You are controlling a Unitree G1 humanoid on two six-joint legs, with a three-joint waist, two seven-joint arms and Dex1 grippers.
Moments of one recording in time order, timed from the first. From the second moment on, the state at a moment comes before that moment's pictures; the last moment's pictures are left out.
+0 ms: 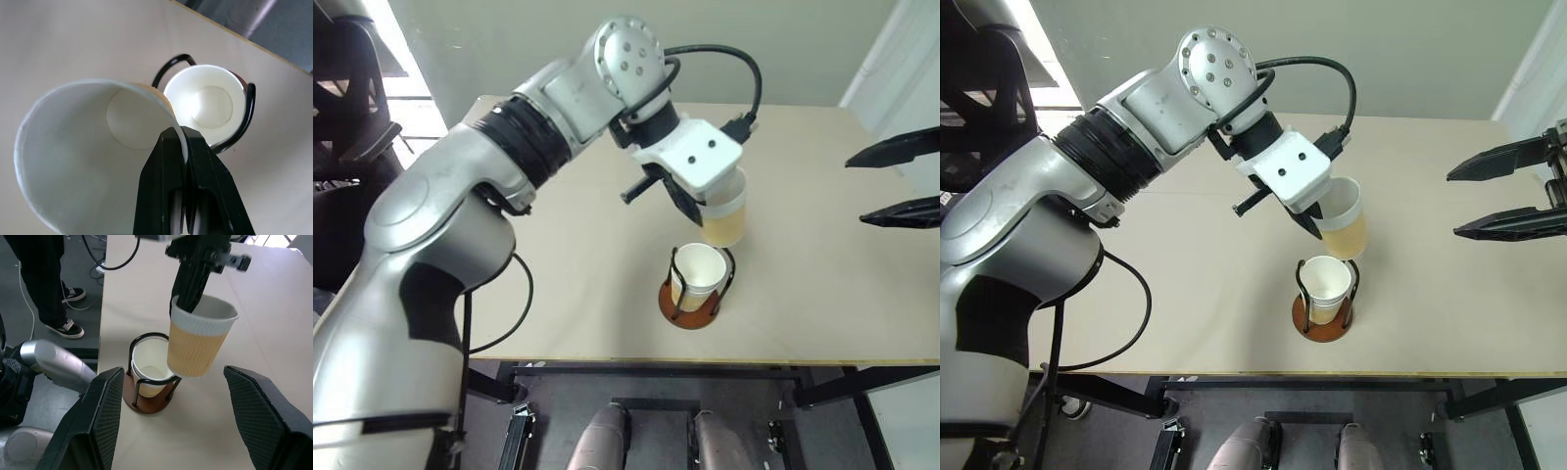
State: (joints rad) left arm -1.76 0.53 -1.10 0.72 -0.47 -0.36 -1.59; right arm -0.88 -1.40 -0.05 0.00 0.76 0.62 1.61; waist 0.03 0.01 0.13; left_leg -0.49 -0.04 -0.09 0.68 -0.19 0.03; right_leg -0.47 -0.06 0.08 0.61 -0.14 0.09
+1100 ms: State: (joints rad) left arm -1.72 0.57 -1.16 0.59 -0.48 -0.38 -1.59; right arm -0.91 -1.43 -0.02 0.01 0.76 0.61 1.61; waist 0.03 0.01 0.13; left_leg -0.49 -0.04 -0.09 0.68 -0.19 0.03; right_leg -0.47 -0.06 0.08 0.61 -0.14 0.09
